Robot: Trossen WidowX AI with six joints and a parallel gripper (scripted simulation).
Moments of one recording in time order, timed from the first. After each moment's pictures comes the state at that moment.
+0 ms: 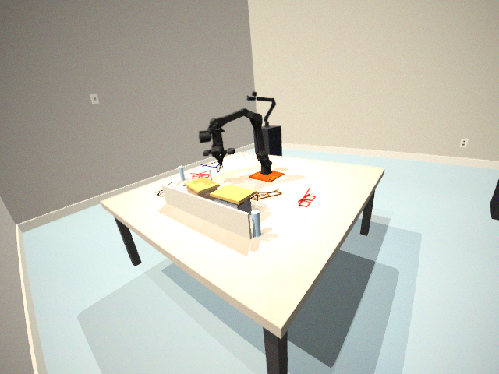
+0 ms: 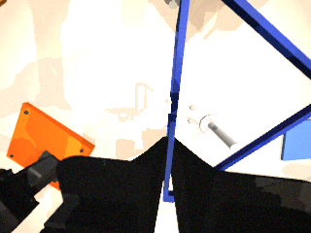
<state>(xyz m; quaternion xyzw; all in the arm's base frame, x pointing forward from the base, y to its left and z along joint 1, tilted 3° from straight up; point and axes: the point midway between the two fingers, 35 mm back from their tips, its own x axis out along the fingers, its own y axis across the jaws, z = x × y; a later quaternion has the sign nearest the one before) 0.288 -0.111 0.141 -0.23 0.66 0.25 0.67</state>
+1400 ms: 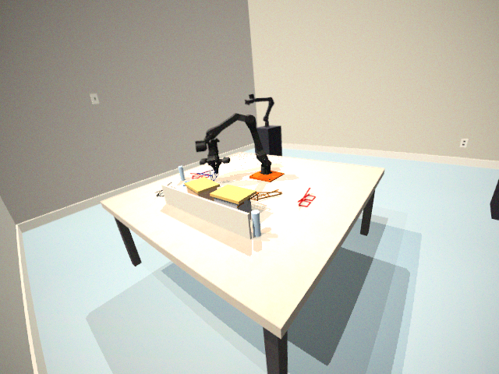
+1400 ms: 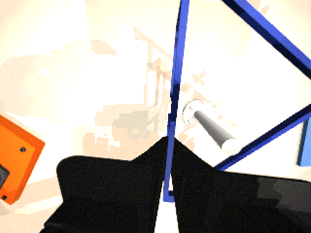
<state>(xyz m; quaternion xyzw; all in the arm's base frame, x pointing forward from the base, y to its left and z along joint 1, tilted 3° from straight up) 0.290 -0.167 0.078 -0.23 0.66 0.25 0.67</state>
